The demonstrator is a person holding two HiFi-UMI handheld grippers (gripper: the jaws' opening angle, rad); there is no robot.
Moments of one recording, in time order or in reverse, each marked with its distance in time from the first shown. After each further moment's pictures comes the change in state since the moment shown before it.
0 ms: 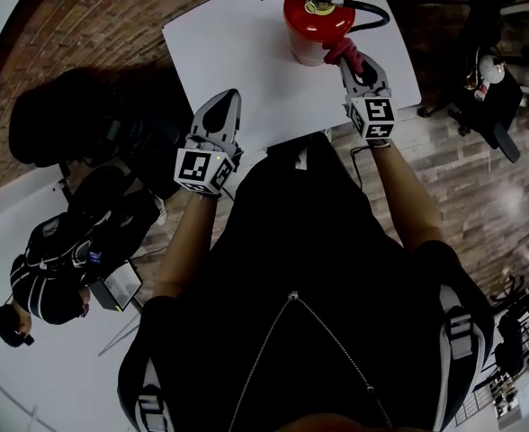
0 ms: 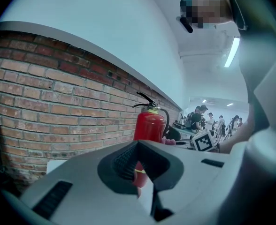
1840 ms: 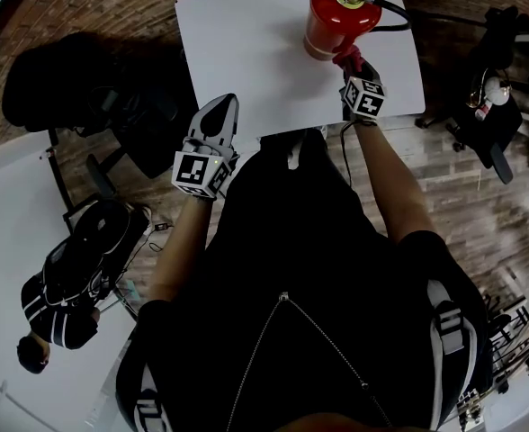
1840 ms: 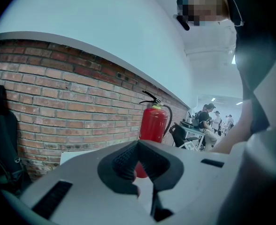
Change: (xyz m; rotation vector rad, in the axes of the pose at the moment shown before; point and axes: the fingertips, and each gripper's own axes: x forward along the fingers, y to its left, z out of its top) left arm -0.054 0.005 -0.030 -0.022 0.015 0.112; right arm 0.056 -0.021 -0.138 0.245 0.256 -0.110
